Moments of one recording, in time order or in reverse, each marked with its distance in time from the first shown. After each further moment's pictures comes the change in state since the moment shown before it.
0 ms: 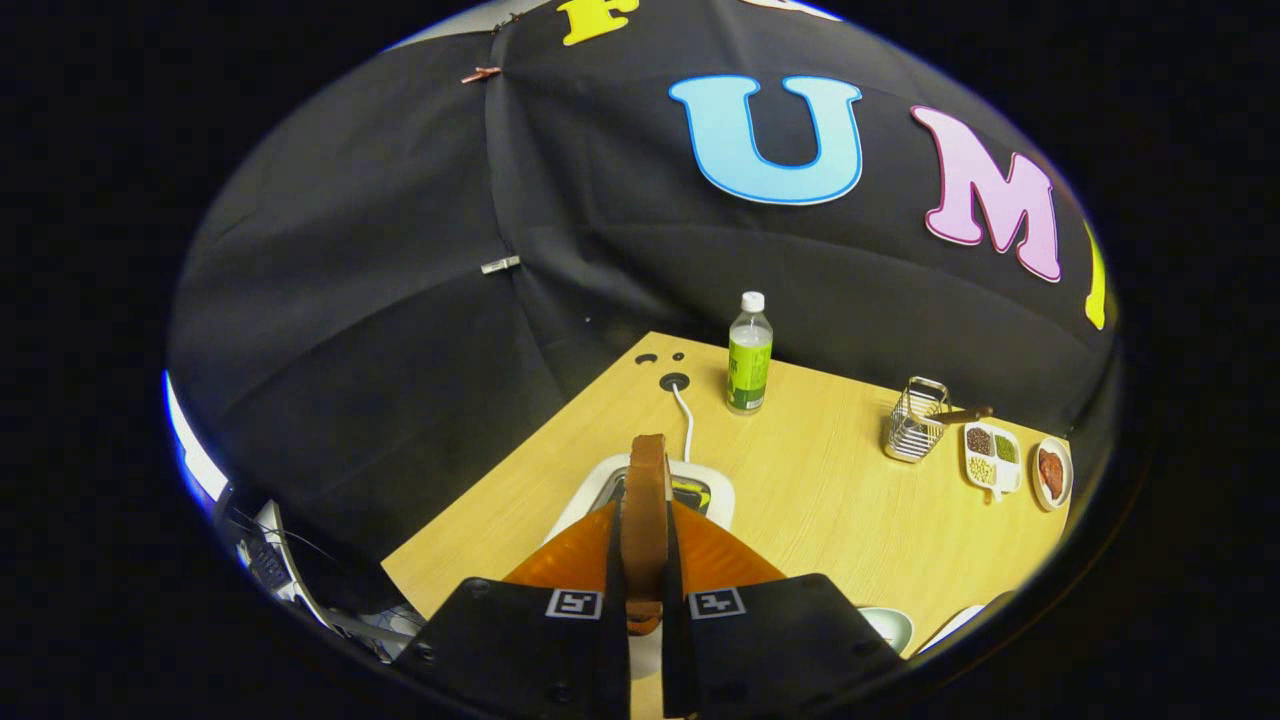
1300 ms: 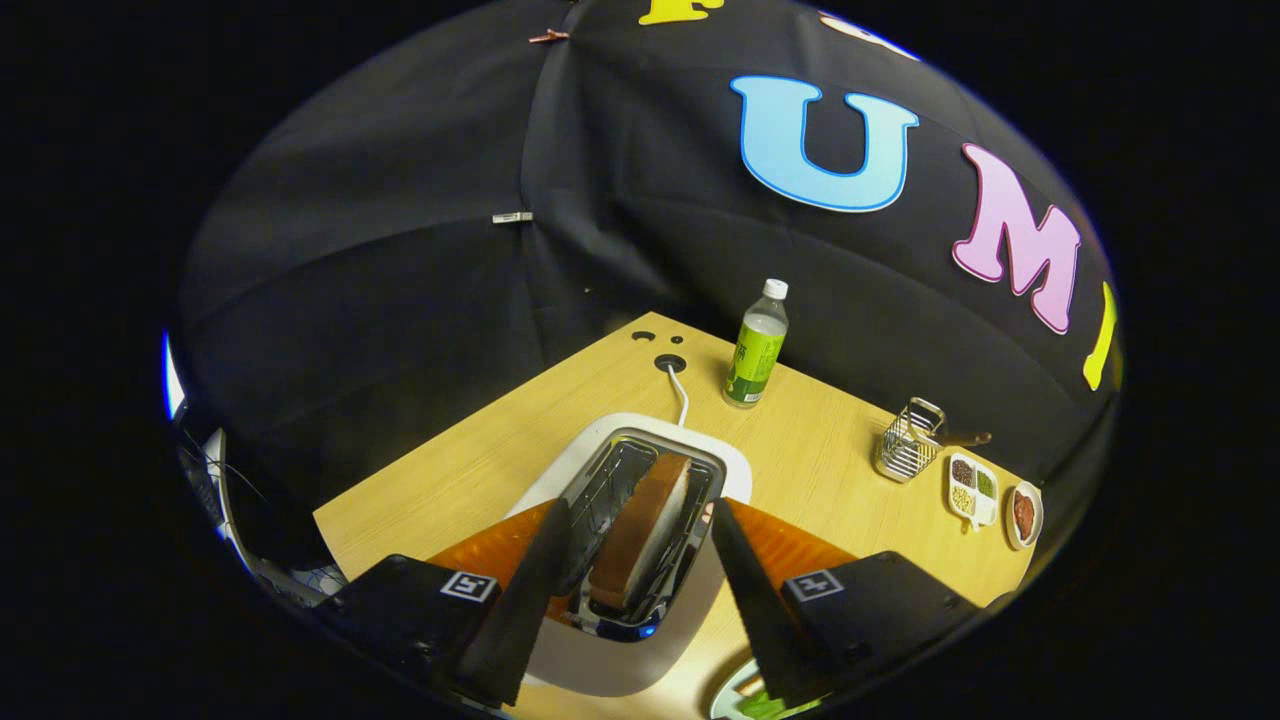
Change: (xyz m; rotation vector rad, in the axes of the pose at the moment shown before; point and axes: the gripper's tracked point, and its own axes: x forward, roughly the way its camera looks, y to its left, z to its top) arm 0.047 0.006 -0.061 -0.199 0.044 -0.086
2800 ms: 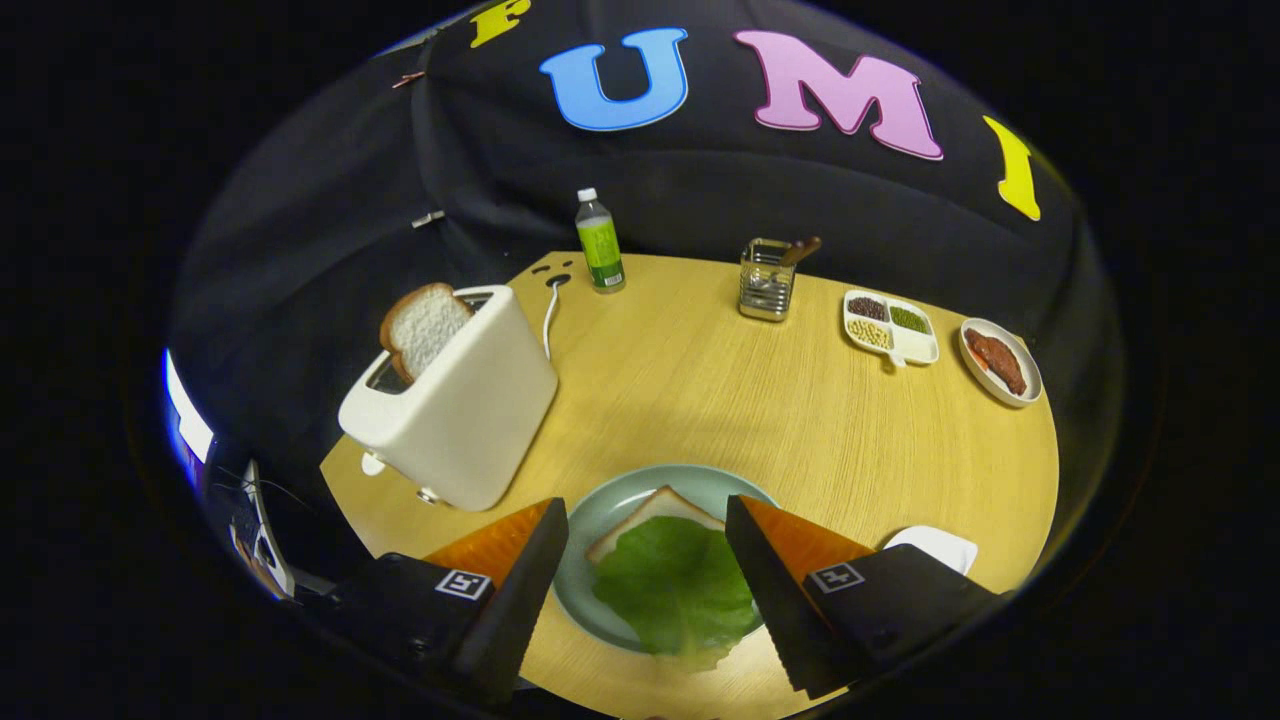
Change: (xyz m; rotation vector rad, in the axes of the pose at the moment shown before) arm -0.135 -0.173 -0.136 0.265 0.087 0.012
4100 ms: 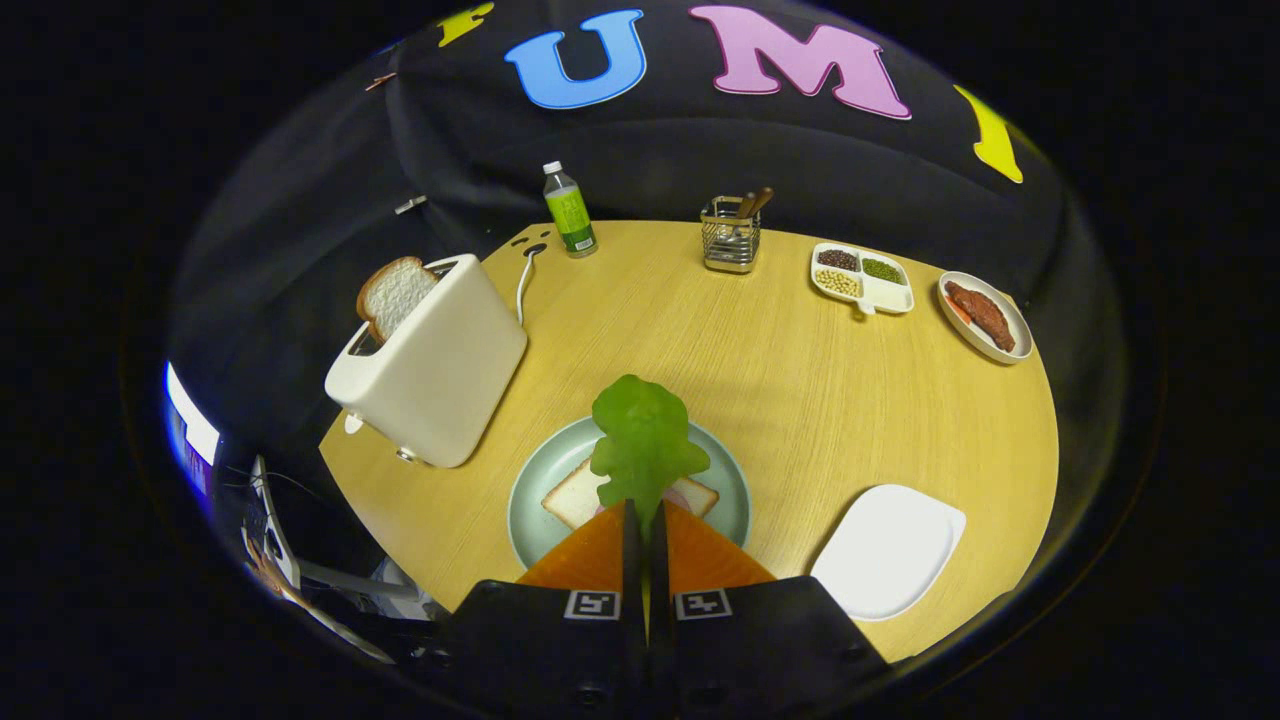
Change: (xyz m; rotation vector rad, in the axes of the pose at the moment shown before) arm -0.007 -0.047 -0.058 0.048 0.146 -0.004
